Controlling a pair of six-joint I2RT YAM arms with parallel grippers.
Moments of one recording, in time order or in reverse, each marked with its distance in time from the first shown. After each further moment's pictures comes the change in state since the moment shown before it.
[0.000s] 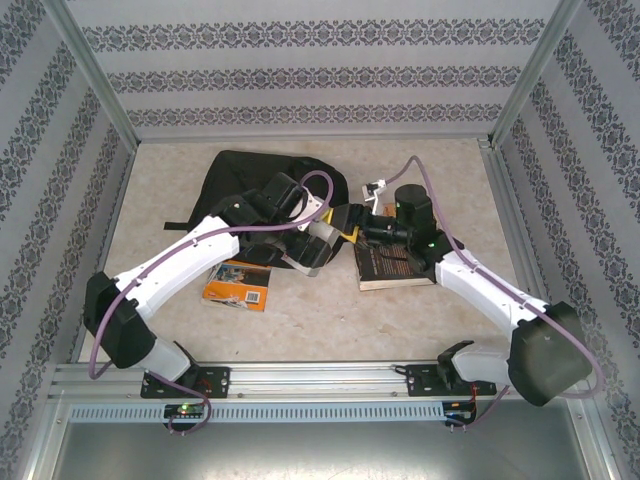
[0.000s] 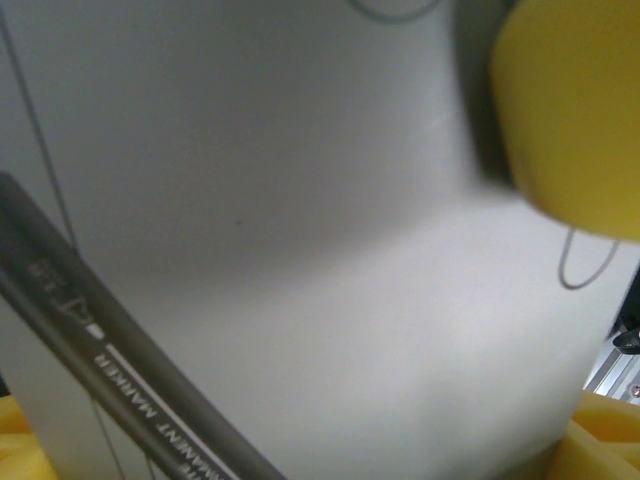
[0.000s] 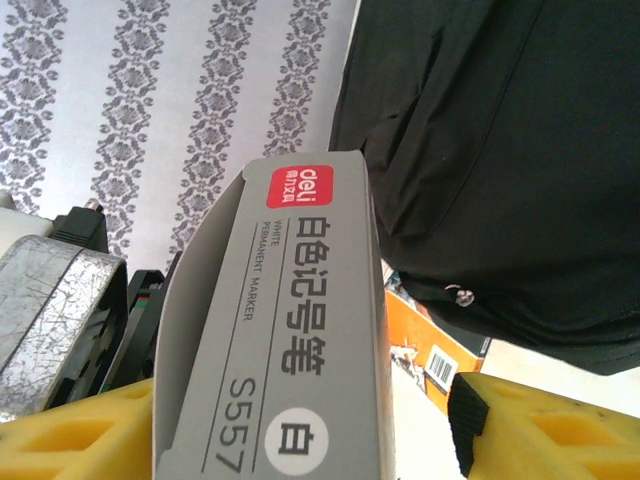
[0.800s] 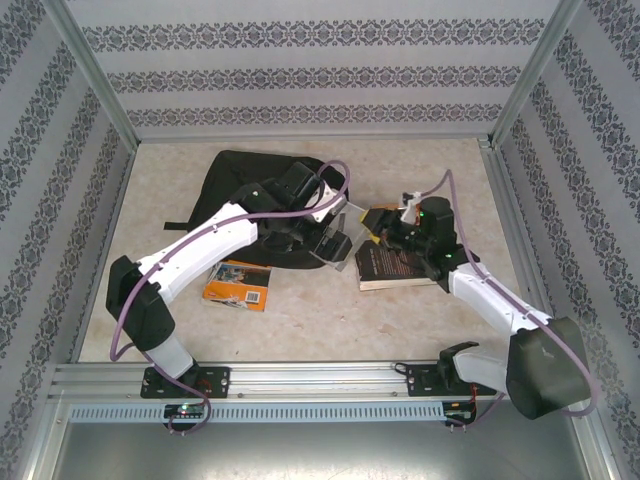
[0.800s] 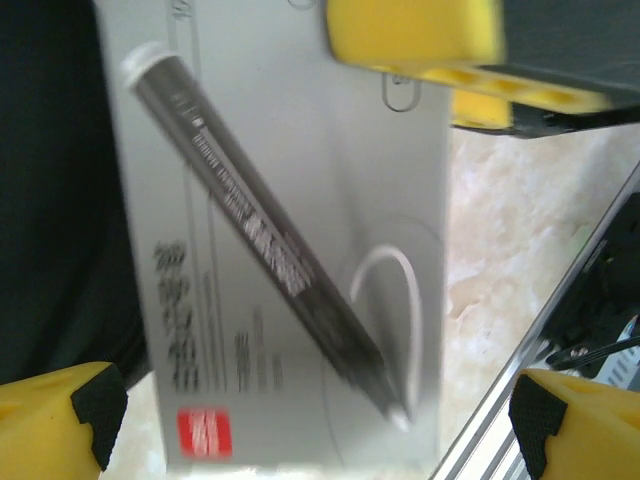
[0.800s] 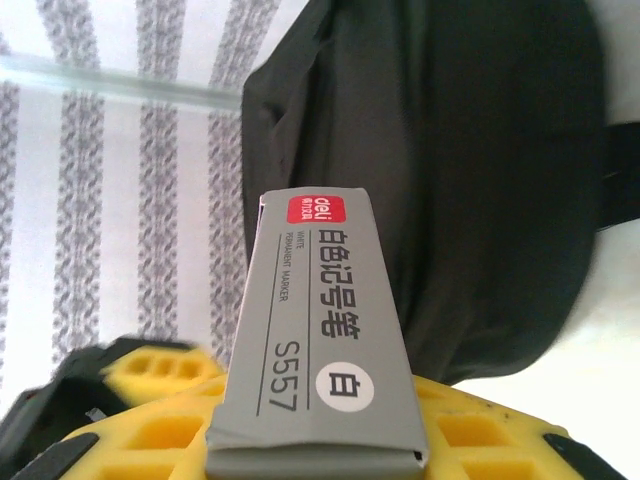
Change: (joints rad) left arm -0.014 0.130 0.177 -0.018 0.085 -0.021; right arm -0.214 -0.085 -0.175 0.023 0.100 0.119
